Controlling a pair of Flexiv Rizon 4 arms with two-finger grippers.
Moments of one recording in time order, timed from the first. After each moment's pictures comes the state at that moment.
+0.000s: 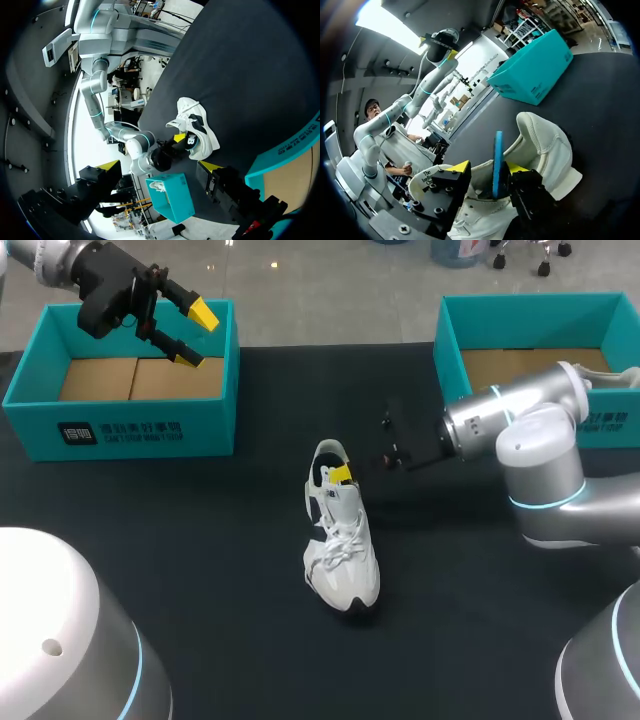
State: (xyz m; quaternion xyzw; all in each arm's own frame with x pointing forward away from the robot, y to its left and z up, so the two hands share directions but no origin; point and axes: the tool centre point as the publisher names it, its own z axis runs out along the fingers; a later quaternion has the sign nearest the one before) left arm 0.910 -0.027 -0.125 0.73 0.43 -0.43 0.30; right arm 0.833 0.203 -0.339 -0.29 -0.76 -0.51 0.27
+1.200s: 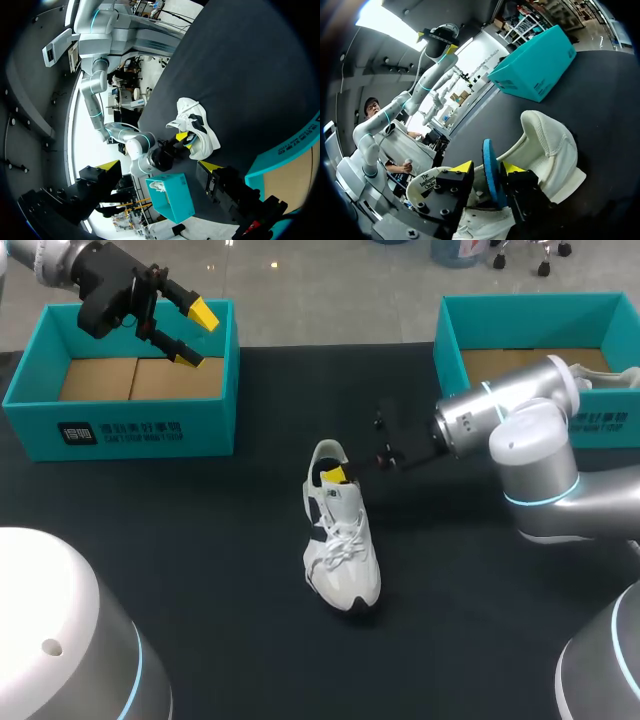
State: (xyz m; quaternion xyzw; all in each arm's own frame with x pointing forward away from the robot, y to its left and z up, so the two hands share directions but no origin) left arm 0.910 -0.027 -0.125 0.73 0.43 -0.43 0.30; right arm 0.828 0.212 -0.342 -0.28 -0.77 -0.50 0.28
